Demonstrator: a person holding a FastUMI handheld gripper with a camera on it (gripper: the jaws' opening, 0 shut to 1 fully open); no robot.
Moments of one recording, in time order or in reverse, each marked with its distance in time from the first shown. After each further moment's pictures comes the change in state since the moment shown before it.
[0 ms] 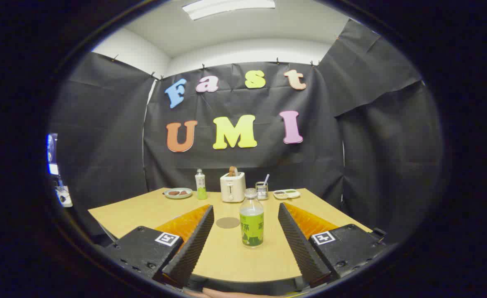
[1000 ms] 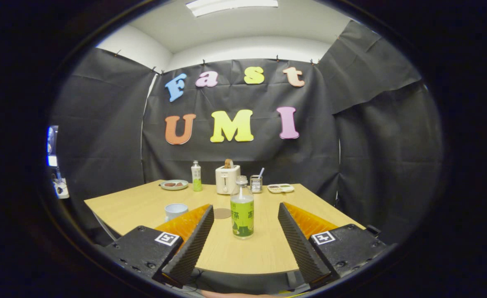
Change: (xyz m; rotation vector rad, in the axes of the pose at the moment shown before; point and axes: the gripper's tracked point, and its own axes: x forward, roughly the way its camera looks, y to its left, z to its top) arm -0.005 -0.027 -0.025 -0.018 0.031 -0.015
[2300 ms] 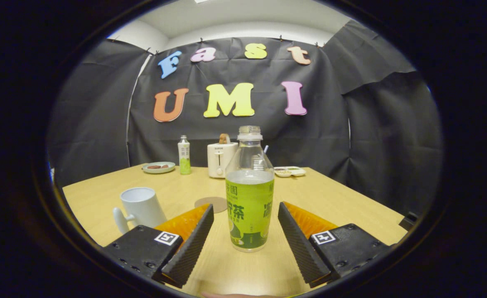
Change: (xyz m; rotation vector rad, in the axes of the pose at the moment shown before) arm 0.168 0.019 -0.073 -0.014 0.096 -0.031
